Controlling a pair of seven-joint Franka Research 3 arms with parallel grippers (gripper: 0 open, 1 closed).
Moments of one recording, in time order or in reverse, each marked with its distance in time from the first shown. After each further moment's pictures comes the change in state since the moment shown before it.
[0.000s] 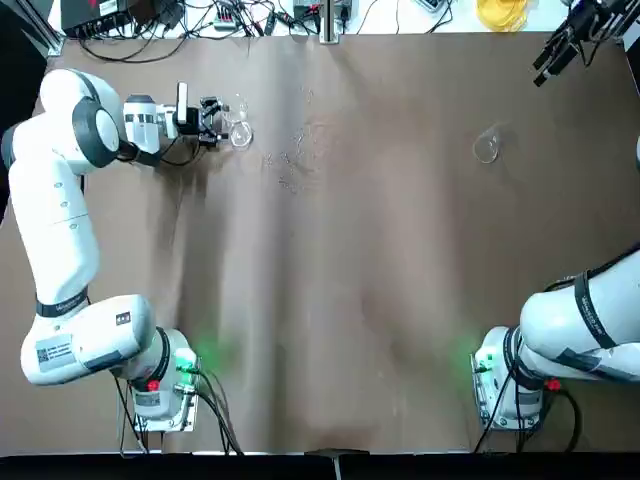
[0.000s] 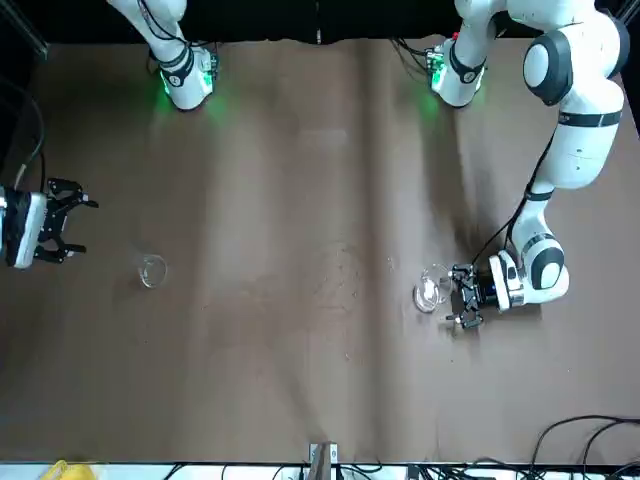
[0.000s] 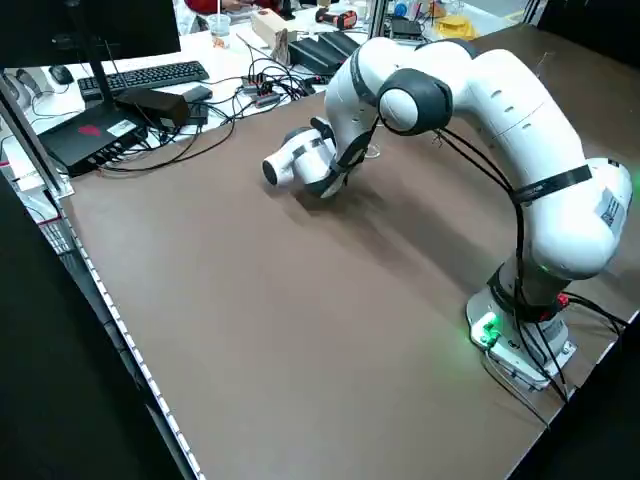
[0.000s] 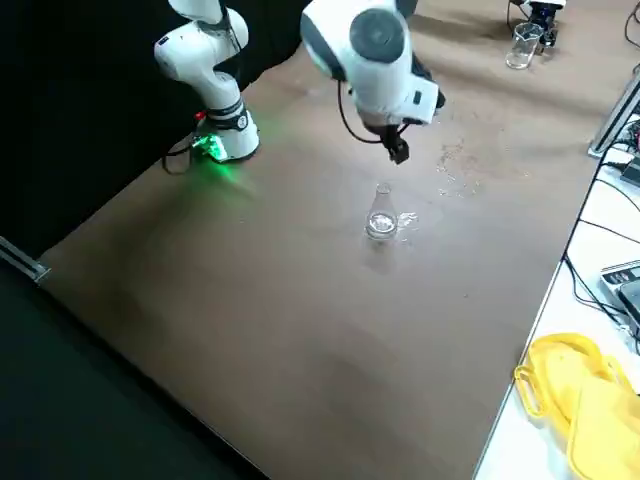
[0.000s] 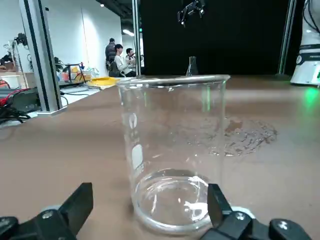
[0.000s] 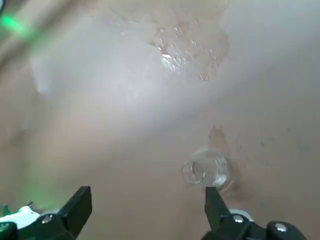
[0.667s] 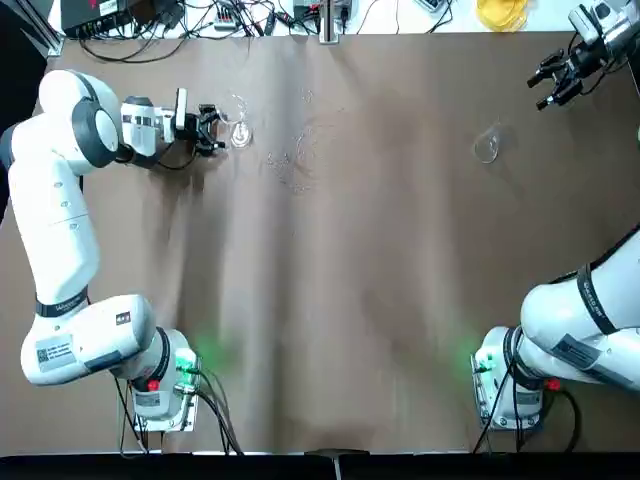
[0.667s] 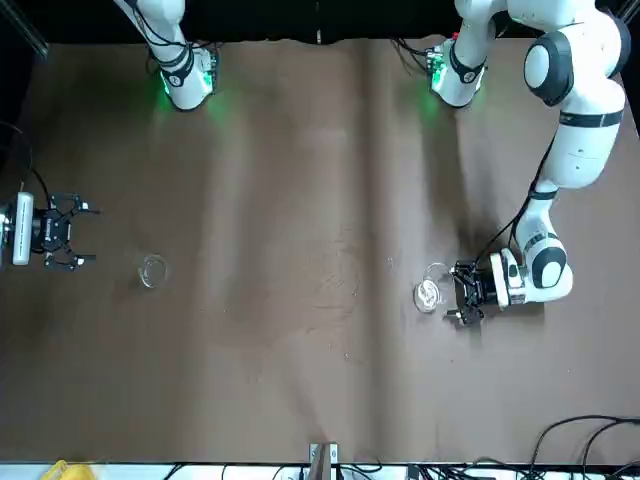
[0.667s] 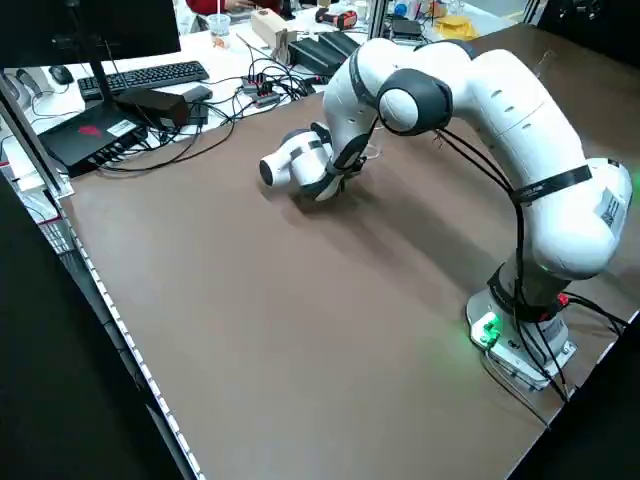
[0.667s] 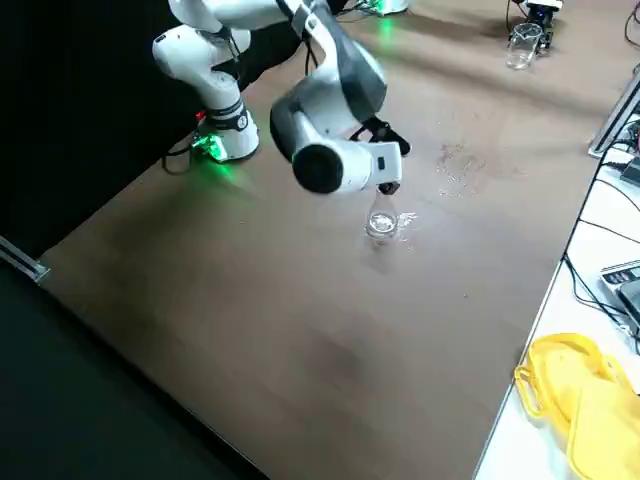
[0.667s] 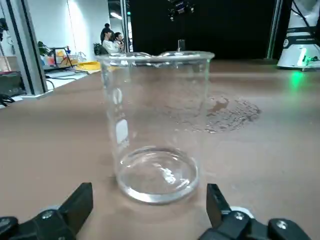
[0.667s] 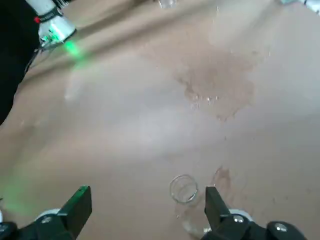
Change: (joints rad) left arm 0.003 0.000 0.015 -0.004 0.080 0.013 0.000; right arm -0.154 0.165 -0.001 0.000 0.237 -0.077 -0.483
